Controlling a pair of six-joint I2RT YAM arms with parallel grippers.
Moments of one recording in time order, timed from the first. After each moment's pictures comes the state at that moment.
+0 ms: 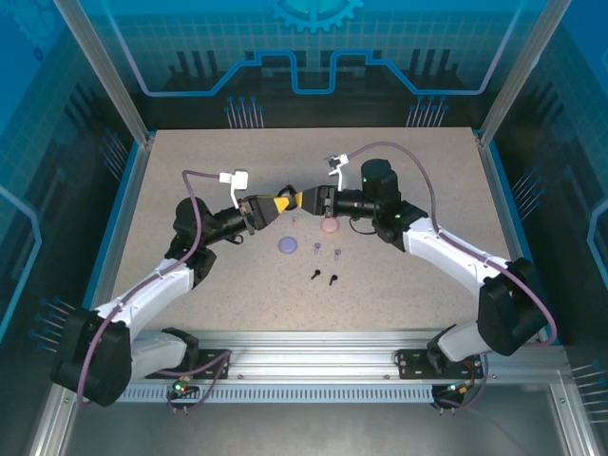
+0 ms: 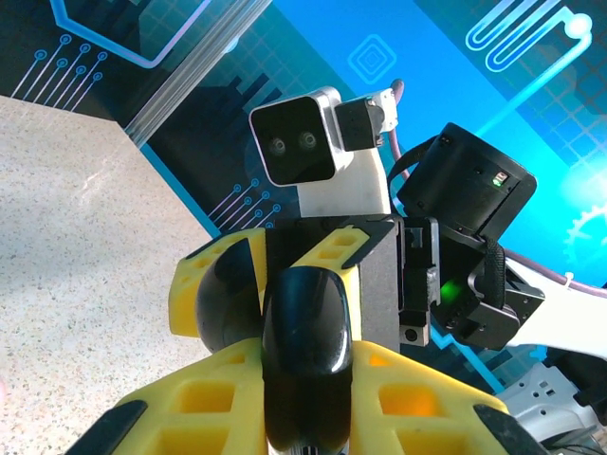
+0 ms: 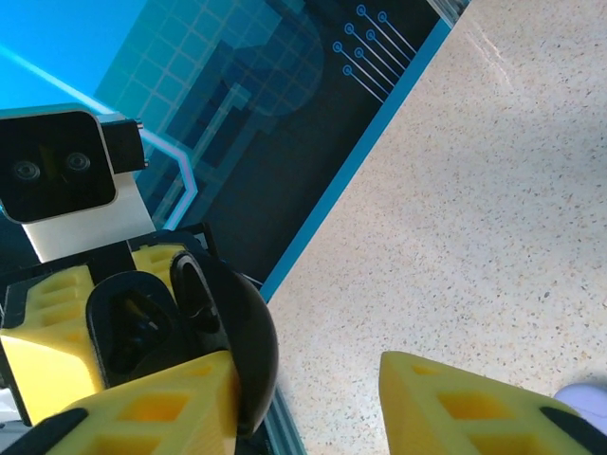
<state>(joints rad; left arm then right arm) -0.31 1.16 0.60 0.70 0.78 -0.90 0.56 1.45 1.04 0.14 -0.66 0.70</state>
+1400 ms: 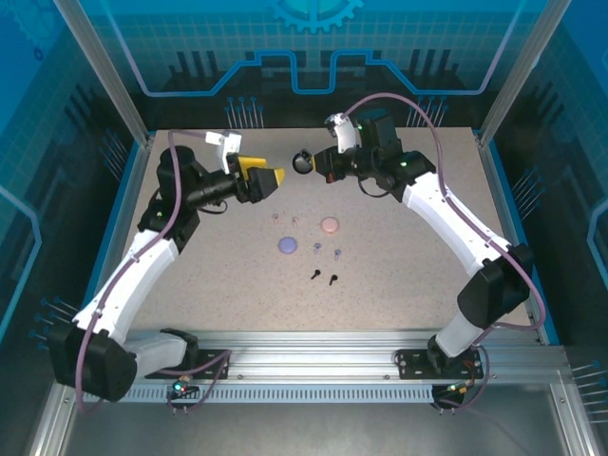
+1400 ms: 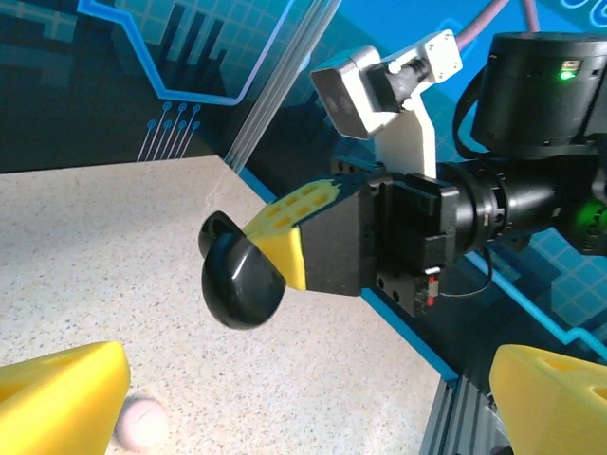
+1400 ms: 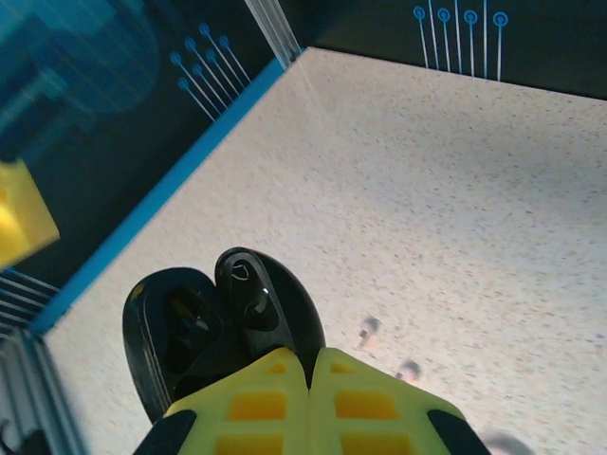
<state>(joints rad) -0.21 1.21 1.09 -0.03 0.77 -0.45 0.50 1.64 1.64 -0.56 -0.39 0.18</state>
